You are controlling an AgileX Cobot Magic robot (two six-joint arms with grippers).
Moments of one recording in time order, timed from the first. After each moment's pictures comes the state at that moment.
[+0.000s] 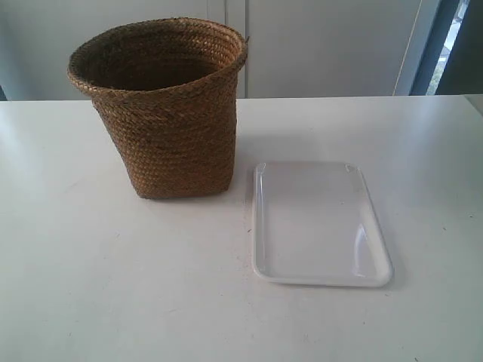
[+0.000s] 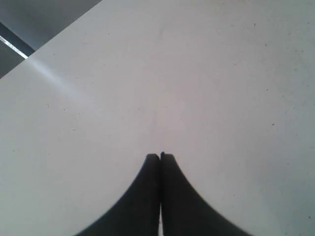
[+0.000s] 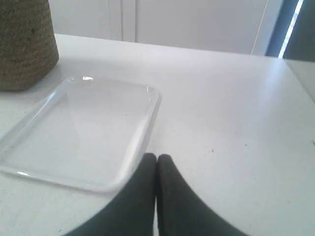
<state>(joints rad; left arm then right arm) 0.00 0.00 0.02 0.16 0.48 0.39 0.06 0.01 -0.01 -0.16 0.32 0.13</state>
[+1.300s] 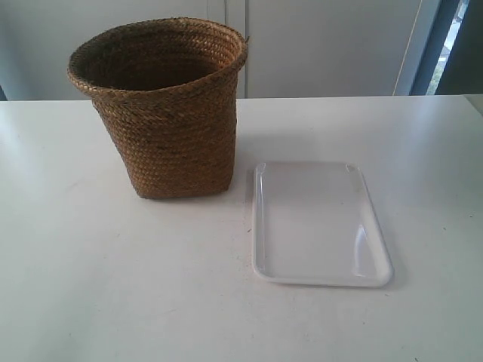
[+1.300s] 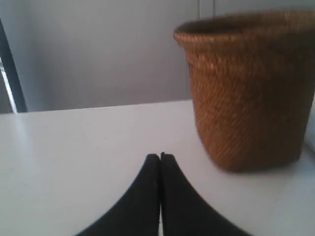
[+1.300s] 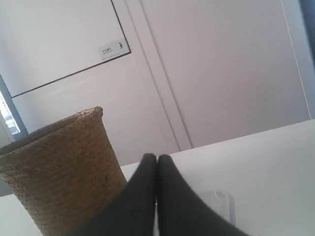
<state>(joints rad) 0.00 0.00 0.02 -0.04 0.05 0.04 0.06 0.01 0.00 -0.08 -0.08 0.48</state>
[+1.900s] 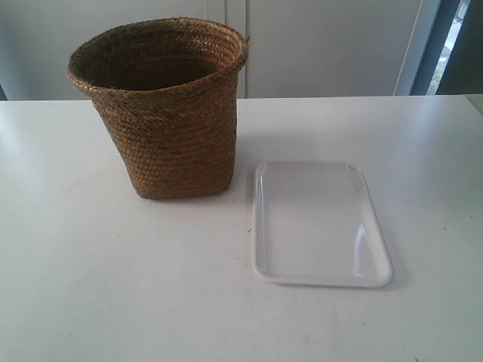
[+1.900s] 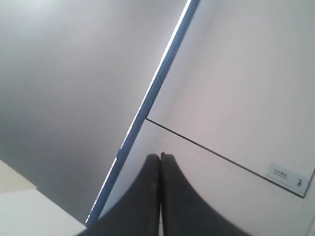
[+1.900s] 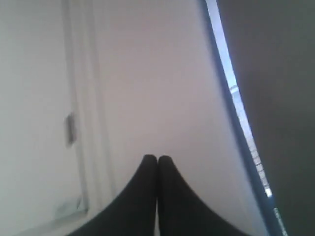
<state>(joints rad) 0.00 0.20 -0.24 -1.06 -0.66 0.68 0.06 0.16 -0.18 0.54 -0.64 -0.23</state>
